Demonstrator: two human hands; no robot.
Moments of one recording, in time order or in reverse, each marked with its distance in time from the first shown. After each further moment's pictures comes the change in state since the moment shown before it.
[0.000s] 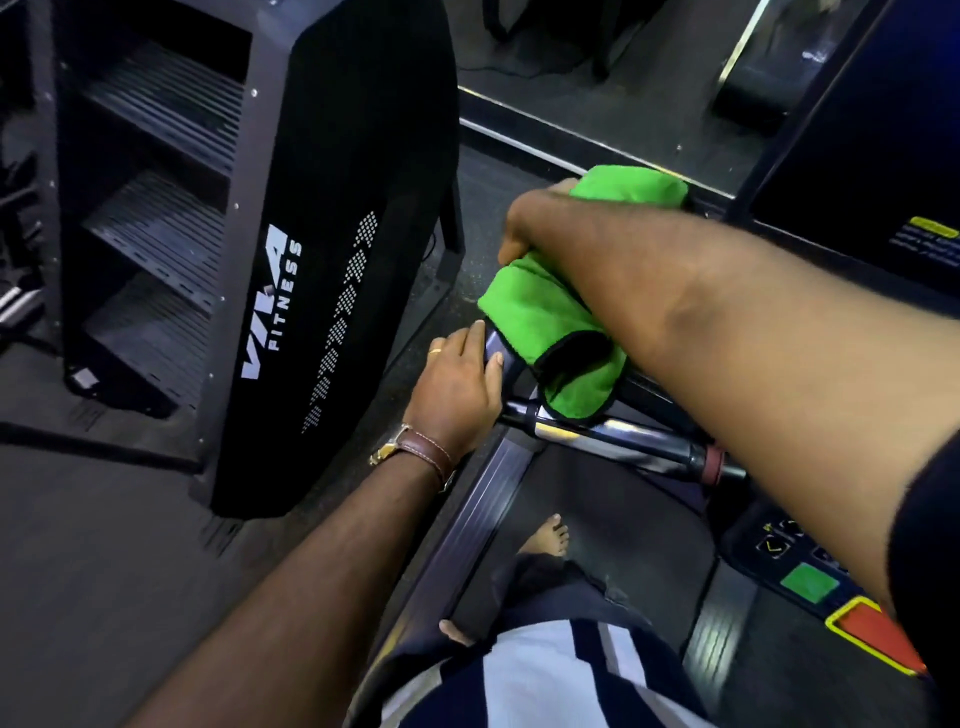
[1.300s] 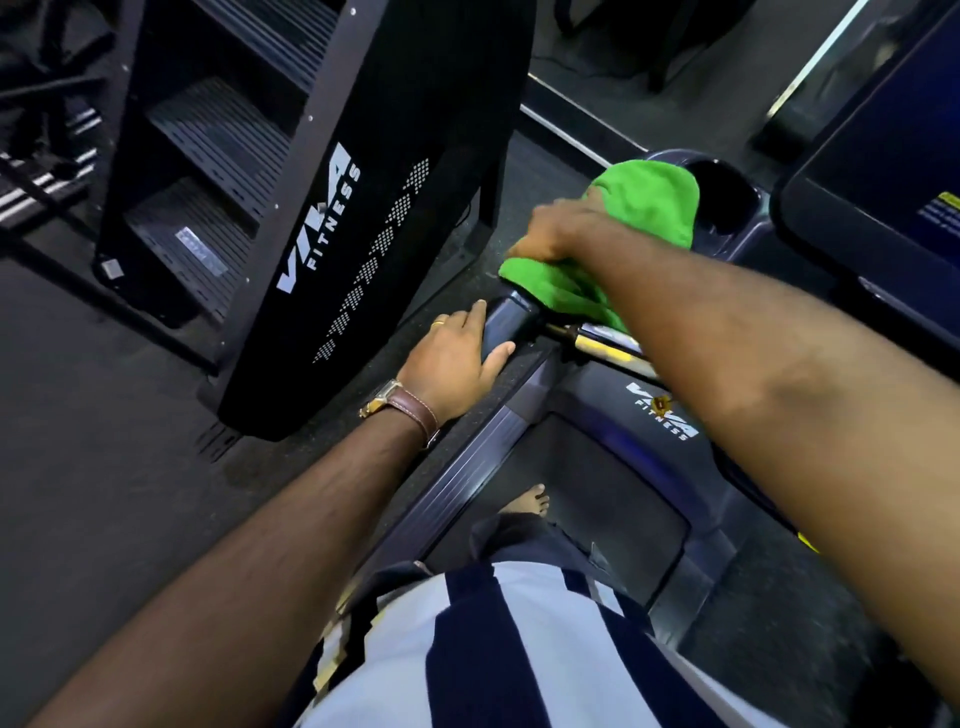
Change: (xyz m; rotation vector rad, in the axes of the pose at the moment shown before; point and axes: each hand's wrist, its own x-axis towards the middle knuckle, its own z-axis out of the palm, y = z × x) left_hand -0.109 -0.026 -0.027 0.021 -0.124 -0.127; right_hand -0.081 -0.065 0.080 -0.263 0.413 -0.035
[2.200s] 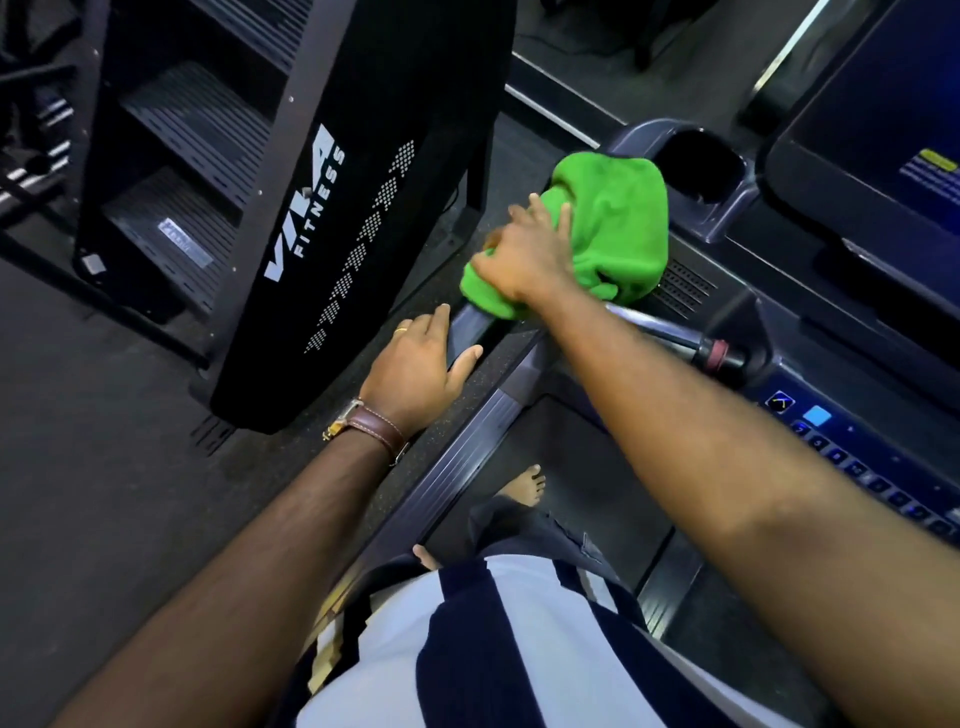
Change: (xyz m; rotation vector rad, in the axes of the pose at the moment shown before) left_hand -0.041 -0.014 -0.002 0.010 0.027 -0.043; right_hand -0.045 -0.054 0.050 0.362 0.311 0.102
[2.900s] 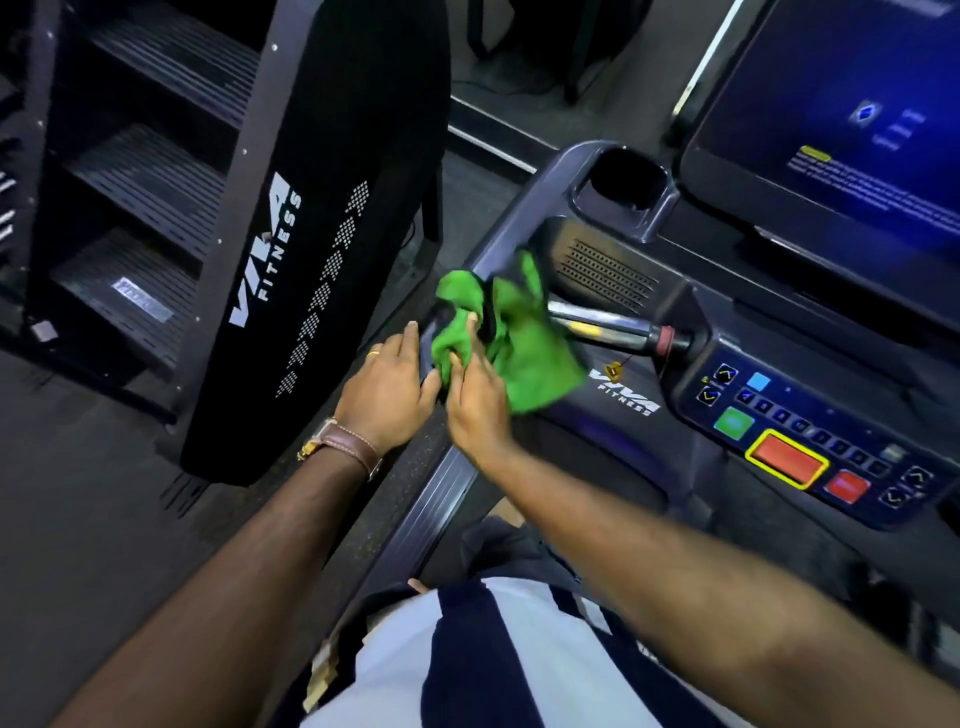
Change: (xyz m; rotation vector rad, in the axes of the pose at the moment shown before) left_hand -0.008 -0.005 -0.003 0.050 -0.037 0.062; right_hand -0.138 -0.051 0.075 0.838 0.274 0.162
